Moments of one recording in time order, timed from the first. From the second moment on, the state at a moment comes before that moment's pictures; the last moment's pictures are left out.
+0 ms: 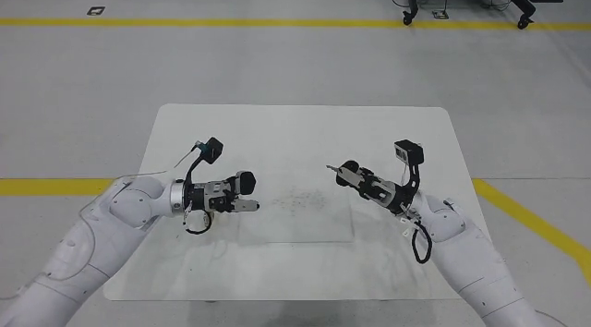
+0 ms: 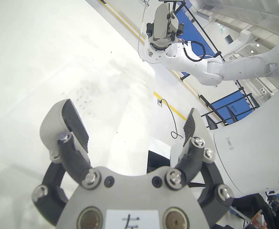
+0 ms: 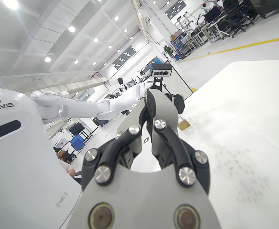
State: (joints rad) left arm 1.00 -0.80 -0.84 -1.39 -0.21 -0.90 -0.81; right arm -1.30 -1.09 1.14 -1.39 0.21 -1.01 0.60
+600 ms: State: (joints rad) left arm 1.64 -0.65 -1.45 -1.97 0.68 -0.26 -0.61; right arm -1.30 -1.09 1.14 -1.39 0.21 -1.01 0.60
